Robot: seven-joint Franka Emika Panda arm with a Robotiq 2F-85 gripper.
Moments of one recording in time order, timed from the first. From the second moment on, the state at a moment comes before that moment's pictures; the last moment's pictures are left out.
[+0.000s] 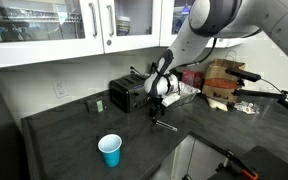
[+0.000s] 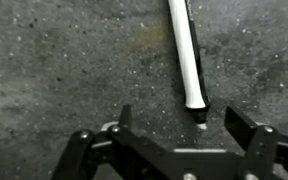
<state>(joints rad) -0.17 0.95 0.03 -1.68 -0.08 2.57 -0.41</state>
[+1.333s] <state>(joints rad) -0.25 0.91 0.17 -1.70 -0.17 2.49 -0.65</state>
